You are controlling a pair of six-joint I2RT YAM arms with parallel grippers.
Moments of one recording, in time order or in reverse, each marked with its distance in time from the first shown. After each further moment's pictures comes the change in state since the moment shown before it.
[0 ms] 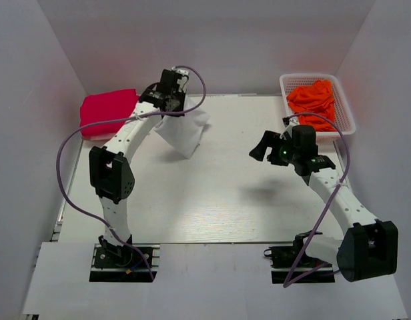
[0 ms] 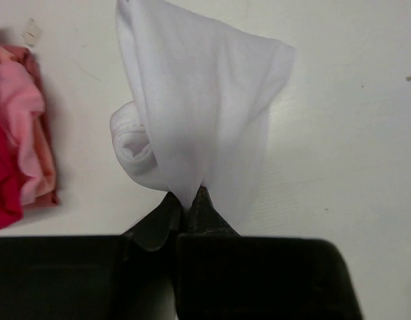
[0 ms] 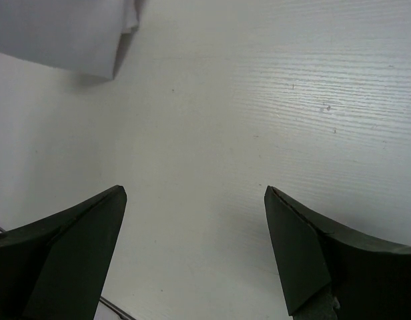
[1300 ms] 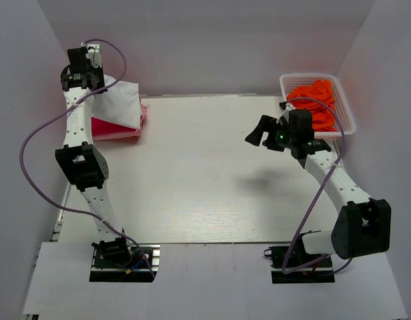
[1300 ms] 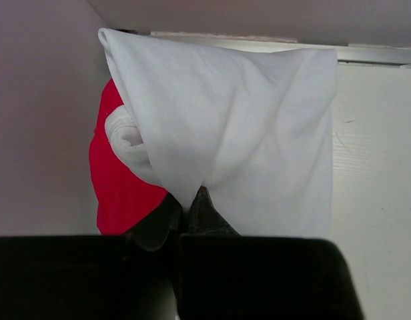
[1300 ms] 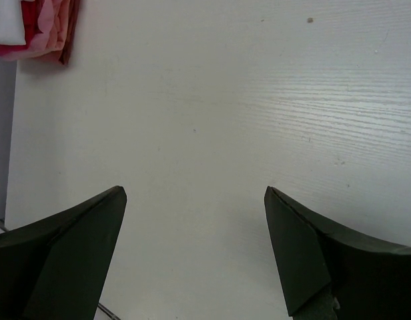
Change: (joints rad) left arm 0.578 0.135 0.391 -0.076 0.143 0.237; right arm 0.000 0.158 0.177 0.019 -0.031 0.018
